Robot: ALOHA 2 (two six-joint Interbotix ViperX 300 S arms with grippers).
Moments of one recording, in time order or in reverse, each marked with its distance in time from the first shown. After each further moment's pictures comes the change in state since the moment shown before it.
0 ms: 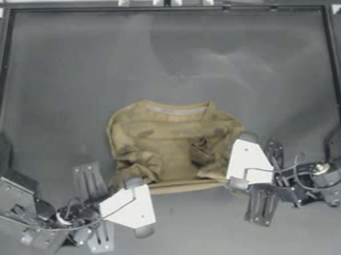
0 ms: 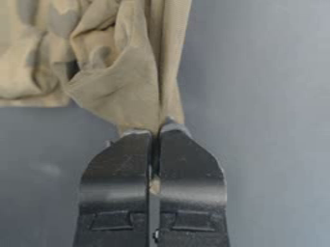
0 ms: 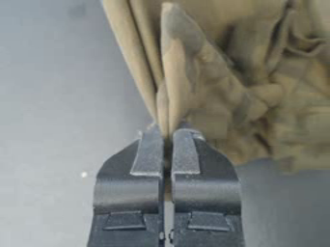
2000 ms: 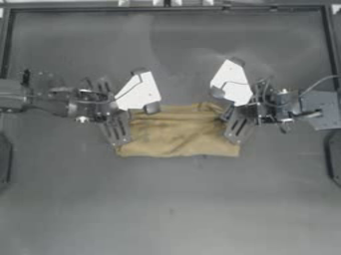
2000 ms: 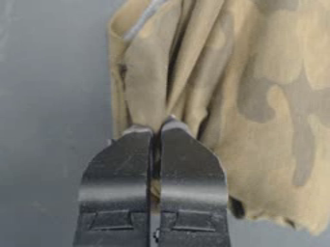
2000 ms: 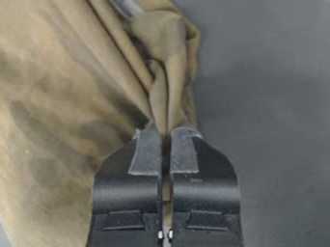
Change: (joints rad) left arm 0.687 0.069 0.176 -0.109 -0.454 0.449; right arm -0.595 0.190 0.086 0.029 -0.219 -0.187
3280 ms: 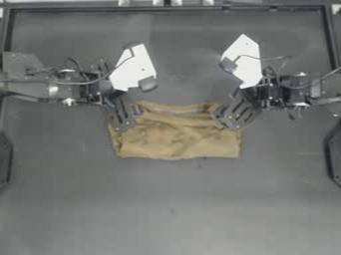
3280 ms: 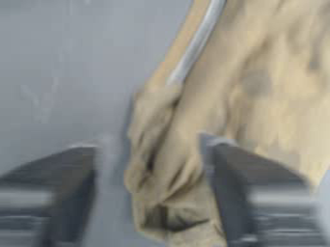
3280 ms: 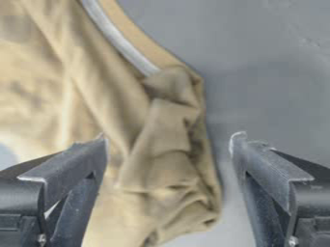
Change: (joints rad) left arm 0.035 -0.140 -0.034 -0.041 -0.103 0.040; right arm -0.023 -0.149 -0.043 0.155 -0.002 -0.002
